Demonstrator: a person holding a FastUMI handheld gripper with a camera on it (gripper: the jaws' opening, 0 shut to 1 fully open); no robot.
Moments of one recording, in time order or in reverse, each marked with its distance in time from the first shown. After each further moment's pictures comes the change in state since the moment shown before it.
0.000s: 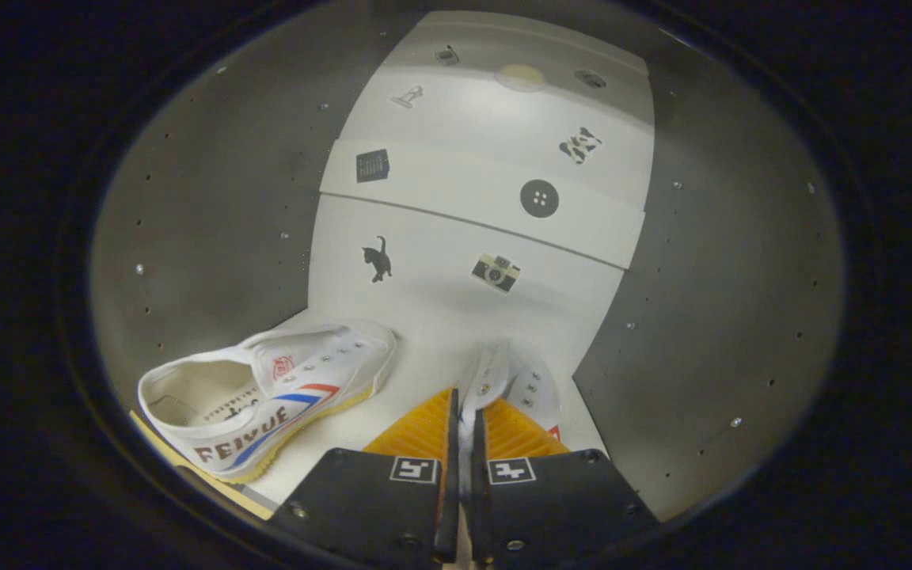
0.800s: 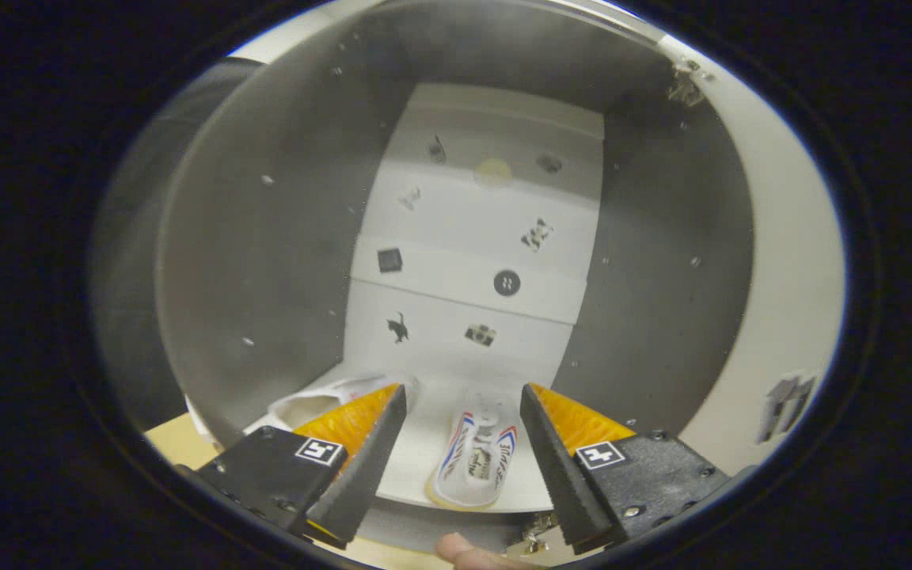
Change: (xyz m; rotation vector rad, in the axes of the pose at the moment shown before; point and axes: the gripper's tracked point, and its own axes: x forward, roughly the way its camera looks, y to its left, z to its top) arm -0.150 0.004 0.054 0.060 -0.253 0.013
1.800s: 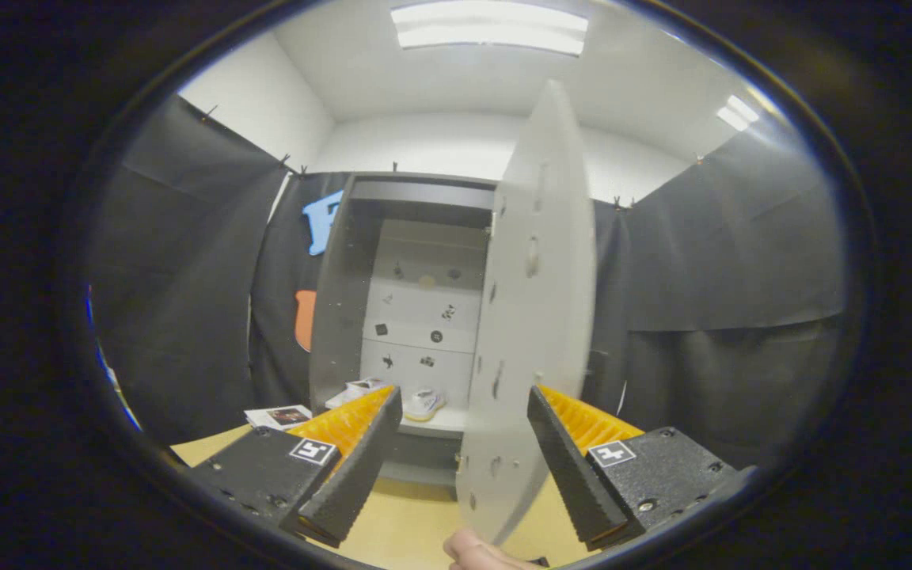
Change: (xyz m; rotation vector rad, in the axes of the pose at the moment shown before) arm -0.417 -0.115 0.011 0.099 -0.166 -0.107
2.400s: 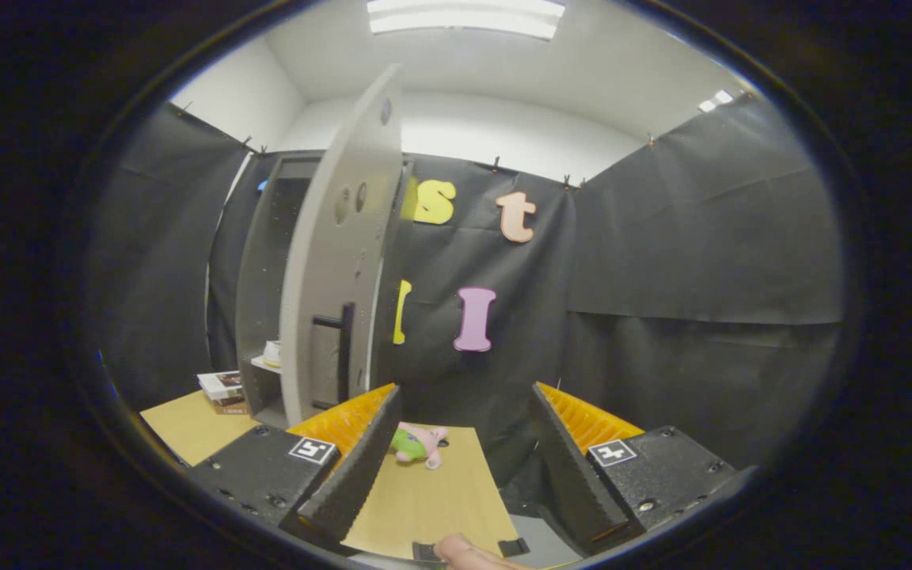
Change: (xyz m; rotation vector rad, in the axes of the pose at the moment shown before) arm -0.005 -0.206 -0.018 -0.024 0.089 -0.111
